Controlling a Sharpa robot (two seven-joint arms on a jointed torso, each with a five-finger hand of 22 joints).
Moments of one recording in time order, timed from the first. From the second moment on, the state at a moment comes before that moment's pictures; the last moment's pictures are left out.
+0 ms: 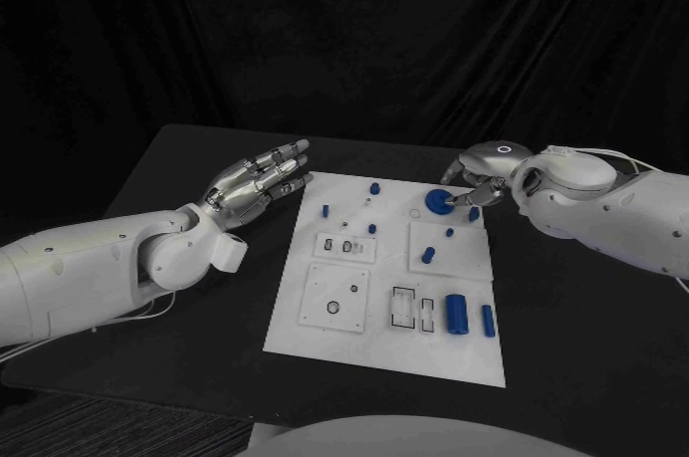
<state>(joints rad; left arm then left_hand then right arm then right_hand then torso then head) 1.23 -0.93 -0.21 1.44 -0.03 0.19 0.62 1.44 0.23 -0.08 0.18 0.67 0.31 0.06 0.07 0.04 0.06 0.03 0.10 0.02 0.01 0.09 0.02 0.01 0.16 0.03 0.21 0.02 0.01 1.35 -0.71 -0.21 1.18 -1.66 -0.23 0.00 1.27 -0.09 0.13 0.21 0.33 0.86 0.07 0.09 0.11 1.47 -0.02 1.57 1.31 1.47 -0.09 1.56 1.31 0.07 1.45 0.02 1.41 1.31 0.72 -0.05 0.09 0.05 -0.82</state>
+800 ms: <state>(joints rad) 1.23 -0.93 -0.21 1.44 -0.03 0.20 0.62 1.44 0.23 -0.08 0.18 0.67 0.31 0.06 0.07 0.04 0.06 0.03 0.10 0.02 0.01 0.09 0.02 0.01 0.16 0.03 0.21 0.02 0.01 1.33 -0.66 -0.21 1.13 -1.66 -0.23 0.01 1.27 -0.09 0.12 0.19 0.26 0.90 0.08 0.13 0.16 1.47 -0.02 1.57 1.31 1.46 -0.09 1.56 1.31 0.07 1.45 0.02 1.41 1.31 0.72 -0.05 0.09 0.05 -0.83</state>
